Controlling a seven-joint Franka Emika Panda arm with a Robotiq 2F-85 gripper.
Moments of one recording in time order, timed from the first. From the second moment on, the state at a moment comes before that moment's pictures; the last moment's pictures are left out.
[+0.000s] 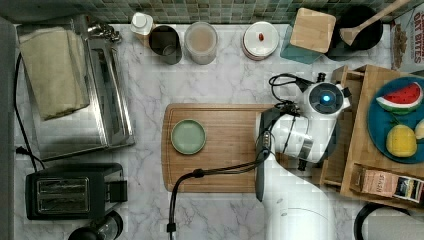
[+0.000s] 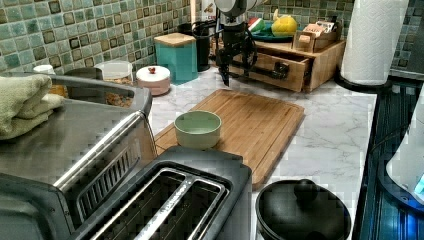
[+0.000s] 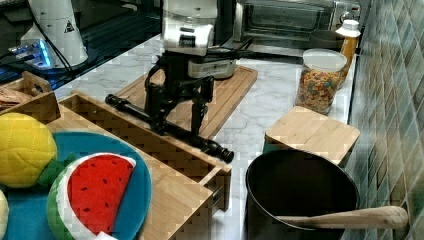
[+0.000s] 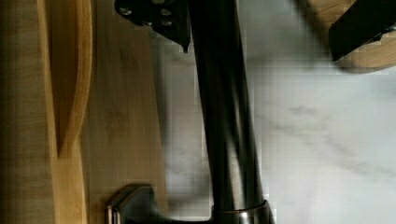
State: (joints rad) arm -0.15 0.44 -0.21 -2.02 -0.10 0.89 -0.69
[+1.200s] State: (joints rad) arm 0.06 0.39 -0.18 -2.12 -0.14 1.01 -0.32
